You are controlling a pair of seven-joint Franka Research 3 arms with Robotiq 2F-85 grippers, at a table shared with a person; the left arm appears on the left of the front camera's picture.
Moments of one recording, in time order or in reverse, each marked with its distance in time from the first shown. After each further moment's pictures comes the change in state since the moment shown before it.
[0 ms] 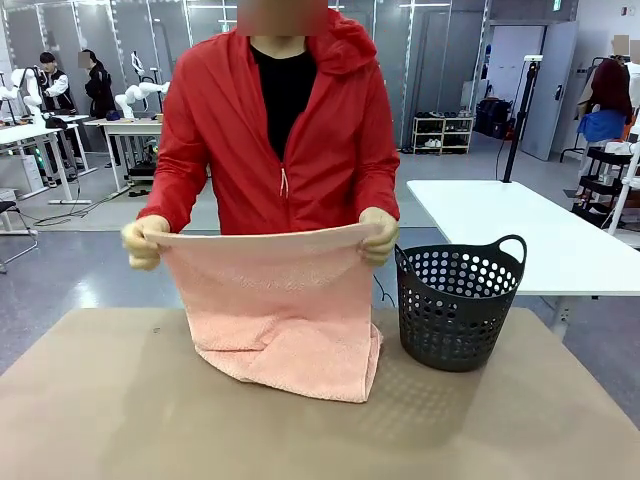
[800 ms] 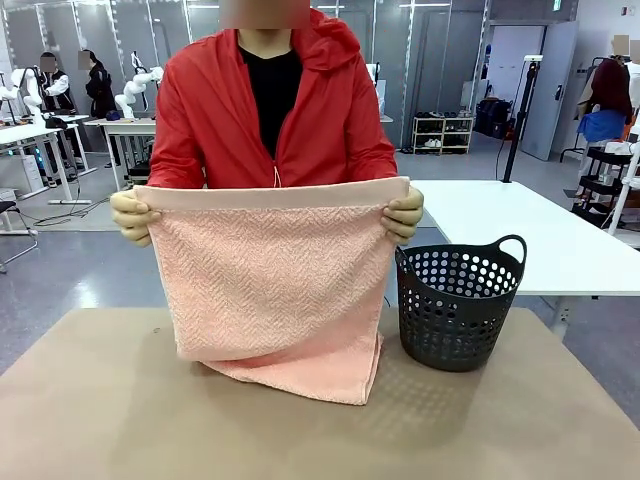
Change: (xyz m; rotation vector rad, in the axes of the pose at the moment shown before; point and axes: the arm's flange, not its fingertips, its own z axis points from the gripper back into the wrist) left arm 0.000 0.000 0.000 0.000 0.000 0.000; right arm 0.000 0.000 0.000 0.000 0.000 0.000
